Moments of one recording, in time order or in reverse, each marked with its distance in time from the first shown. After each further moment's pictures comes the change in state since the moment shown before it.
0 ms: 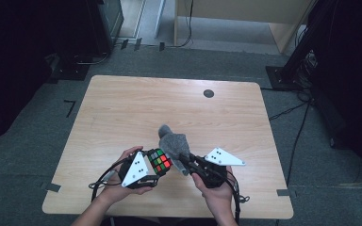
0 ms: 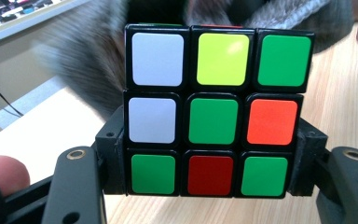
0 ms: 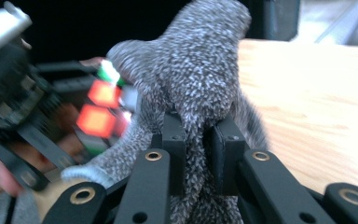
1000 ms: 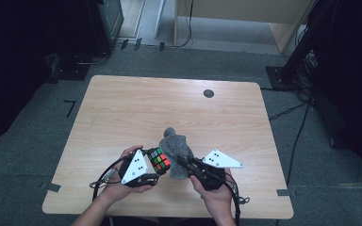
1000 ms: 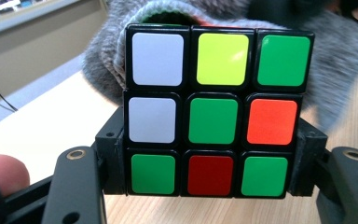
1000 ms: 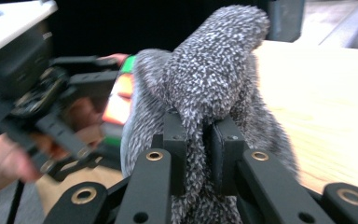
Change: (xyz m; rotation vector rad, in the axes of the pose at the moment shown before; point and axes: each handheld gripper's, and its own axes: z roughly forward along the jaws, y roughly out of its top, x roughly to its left) left arm 0.003 -0.004 0.004 0.021 -0.003 -0.023; right arm 0.012 0.000 0.002 0.010 0.032 -0.039
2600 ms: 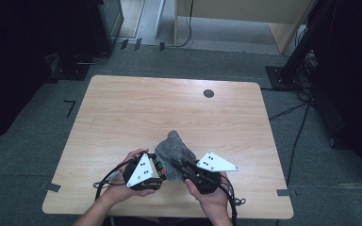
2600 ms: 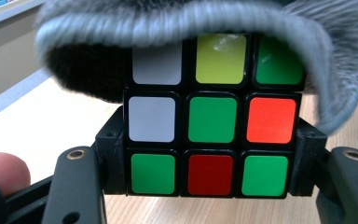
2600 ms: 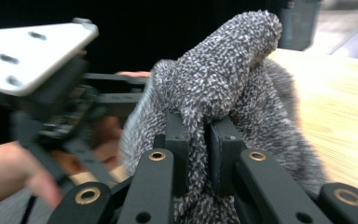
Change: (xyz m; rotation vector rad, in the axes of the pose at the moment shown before) left arm -0.012 0.002 0.005 0.006 -0.050 0.051; right arm 0.008 0.001 0.001 -0.023 -0.009 -0.013
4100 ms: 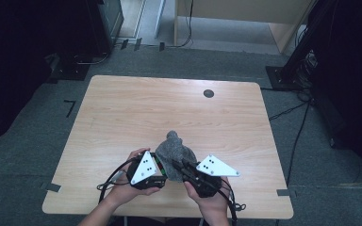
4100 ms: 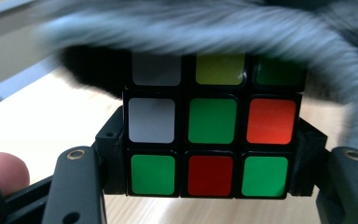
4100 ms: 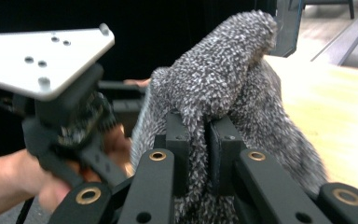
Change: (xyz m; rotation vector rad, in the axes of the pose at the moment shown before) left arm -0.011 0.010 0.010 0.005 0.015 -0.048; right arm 0.019 0.008 -0.007 -0.022 -0.028 -0.035
